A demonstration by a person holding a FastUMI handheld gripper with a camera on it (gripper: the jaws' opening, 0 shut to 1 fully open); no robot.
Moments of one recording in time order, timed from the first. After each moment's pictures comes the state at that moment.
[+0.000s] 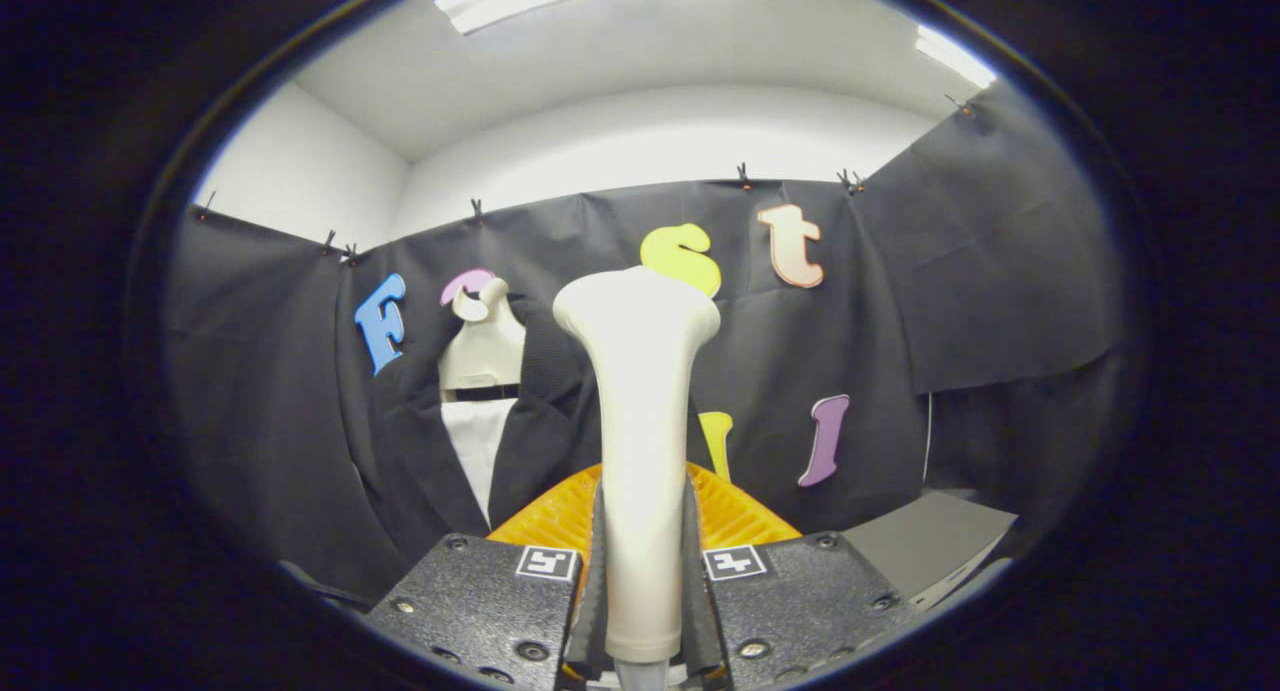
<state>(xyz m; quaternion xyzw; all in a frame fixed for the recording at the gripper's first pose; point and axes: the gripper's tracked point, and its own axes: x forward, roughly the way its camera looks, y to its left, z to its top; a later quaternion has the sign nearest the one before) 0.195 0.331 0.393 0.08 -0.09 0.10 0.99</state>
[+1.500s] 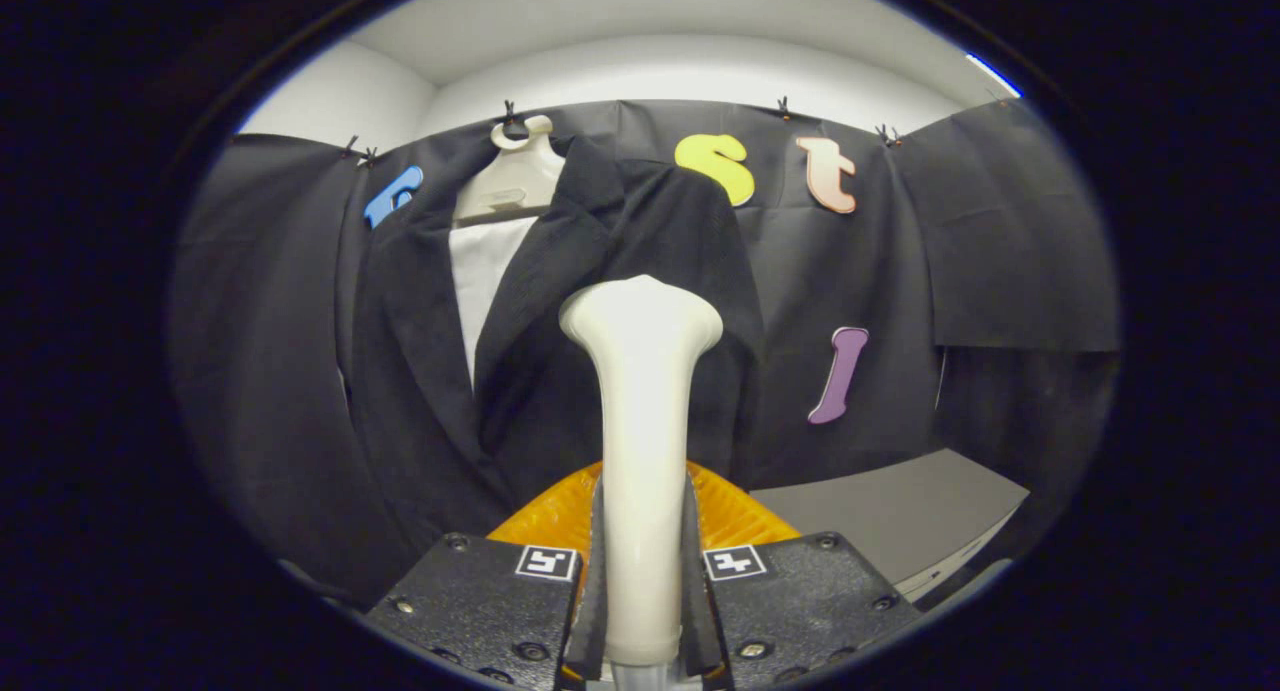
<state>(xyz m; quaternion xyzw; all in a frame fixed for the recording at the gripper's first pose) 0.217 0.361 0.244 0.01 0.03 0.09 1.00</state>
